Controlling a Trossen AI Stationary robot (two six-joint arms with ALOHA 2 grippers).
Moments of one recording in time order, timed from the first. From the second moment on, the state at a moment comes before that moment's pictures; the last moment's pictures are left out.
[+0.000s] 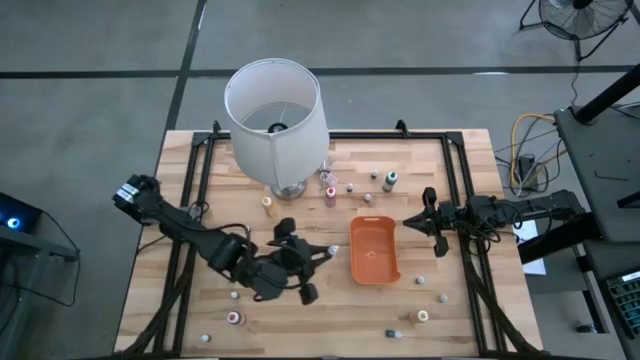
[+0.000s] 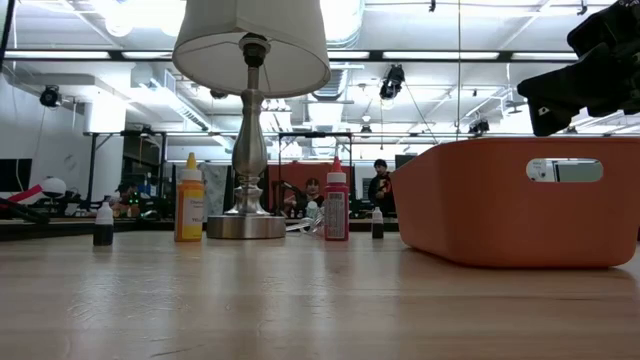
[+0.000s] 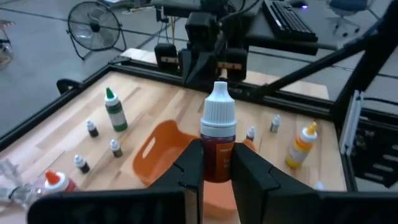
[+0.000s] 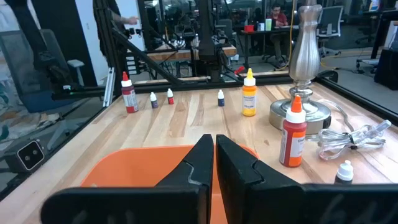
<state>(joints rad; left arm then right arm) -0.53 1.61 1.48 -0.33 -0.79 -0.45 0.17 0.08 0.01 0.03 0.10 0.13</state>
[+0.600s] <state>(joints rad) -0.46 1.80 1.60 -0.10 -0.88 -0.34 0.17 0.08 0.01 0.03 0.10 0.13</state>
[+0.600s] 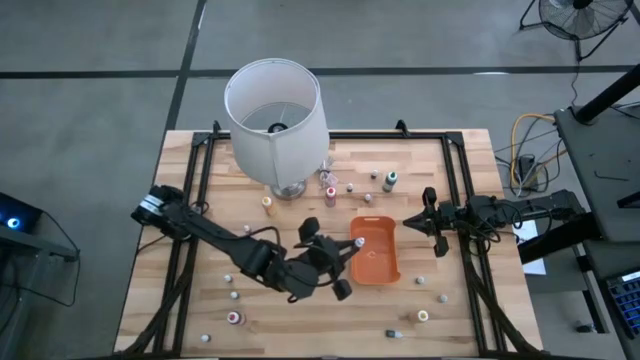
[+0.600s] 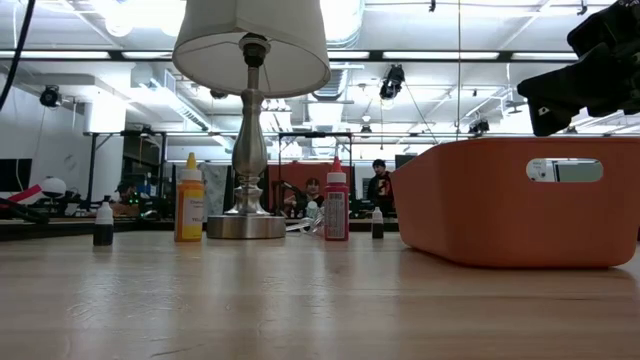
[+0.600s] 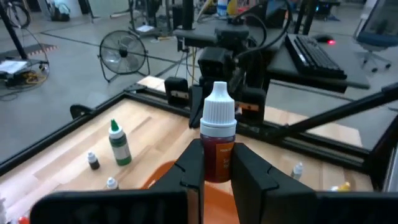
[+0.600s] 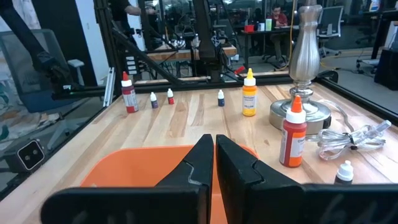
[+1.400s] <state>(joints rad) -0.46 1.81 1.60 -0.05 -0.88 -0.29 0.17 0.08 0.01 0.03 0.10 0.13</state>
